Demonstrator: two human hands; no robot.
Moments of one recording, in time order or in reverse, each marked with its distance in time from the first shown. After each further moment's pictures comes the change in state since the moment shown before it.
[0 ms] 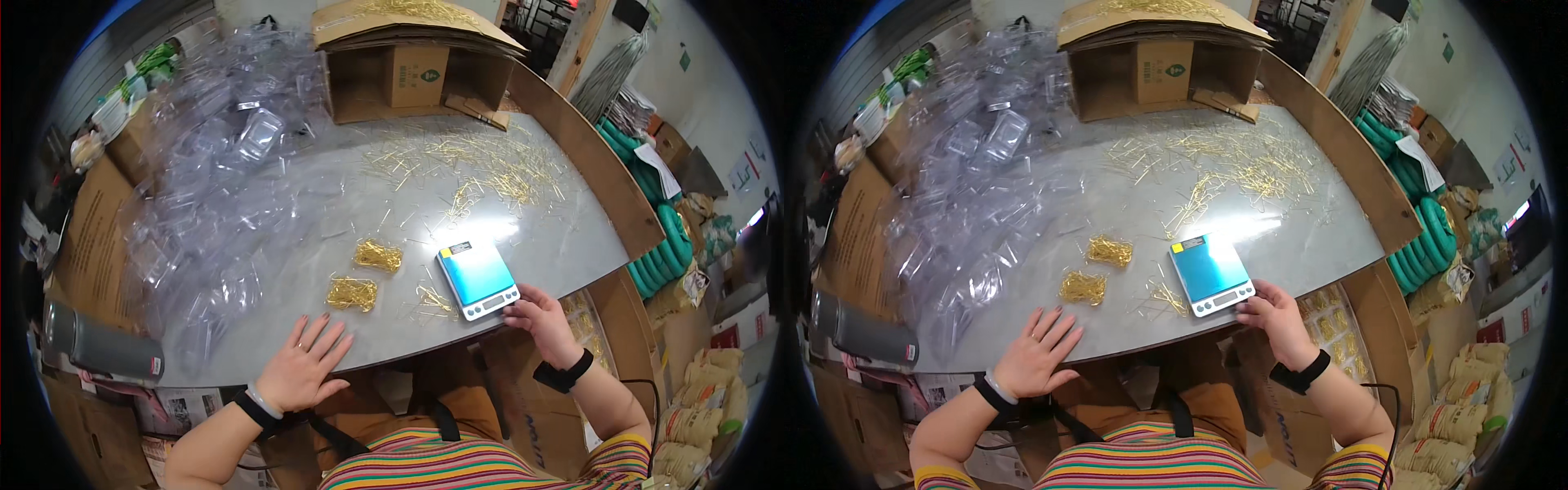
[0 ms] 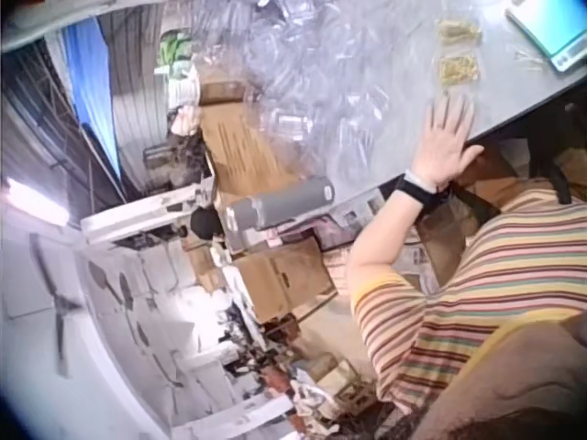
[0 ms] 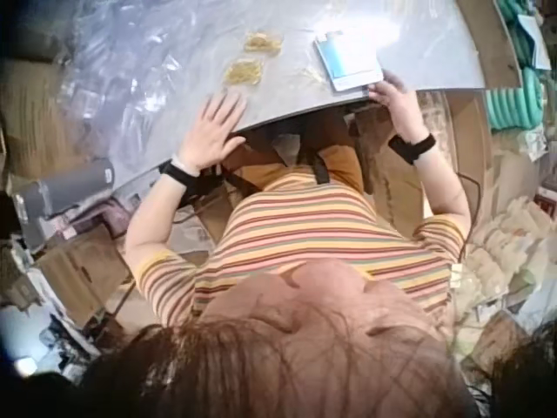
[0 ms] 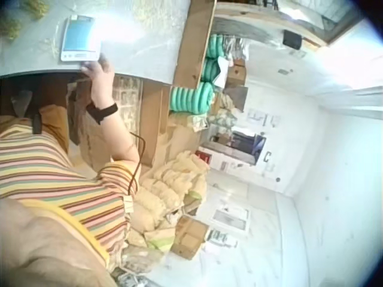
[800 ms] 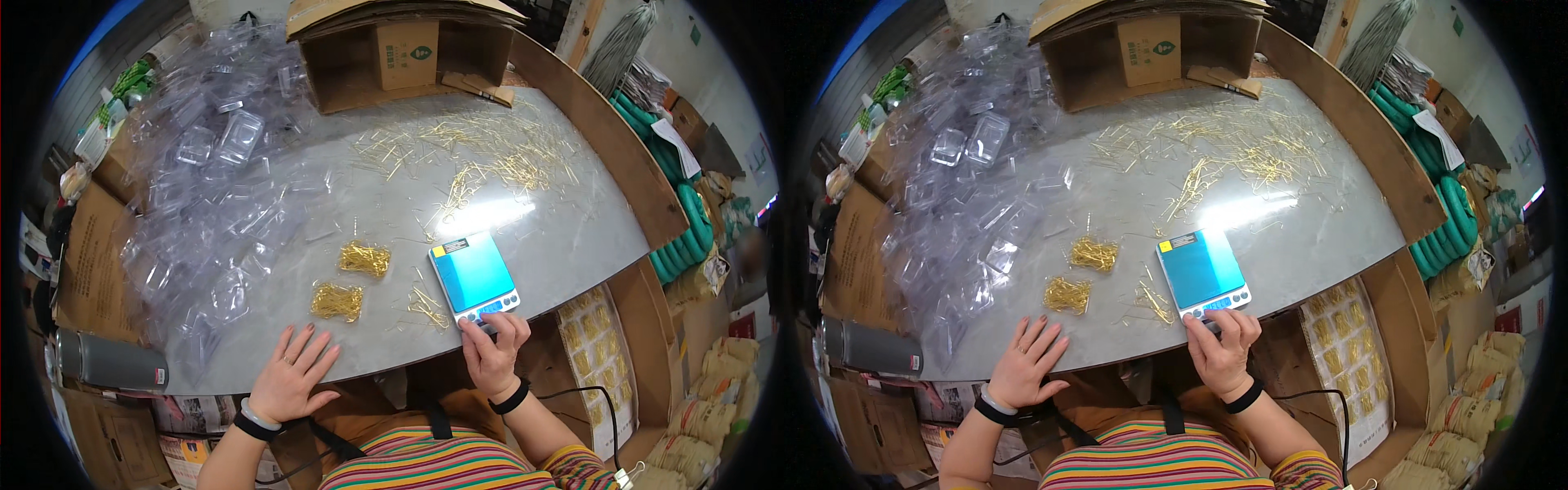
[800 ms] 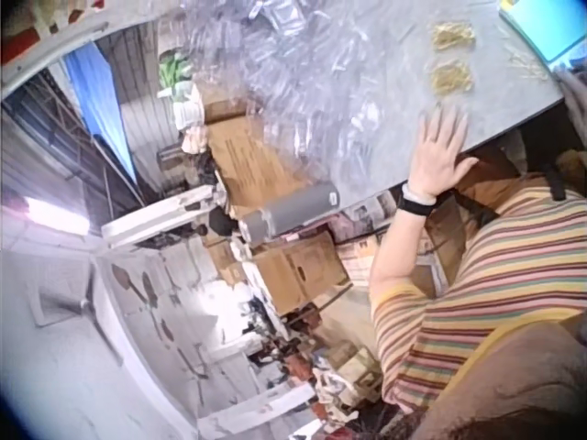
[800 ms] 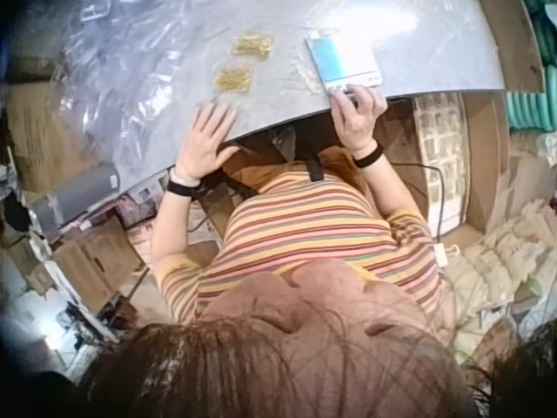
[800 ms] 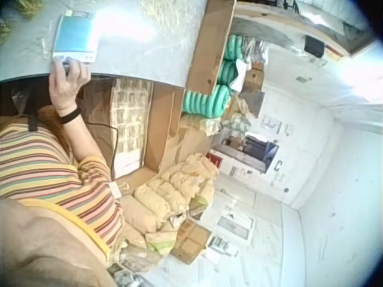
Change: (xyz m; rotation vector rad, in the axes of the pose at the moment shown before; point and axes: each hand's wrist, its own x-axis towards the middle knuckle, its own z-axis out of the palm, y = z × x) left_hand 0.005 0.007 -0.002 -0.007 -0.048 -0.077; right_hand 0.001 0.089 0.044 -1.111 0.321 -1.203
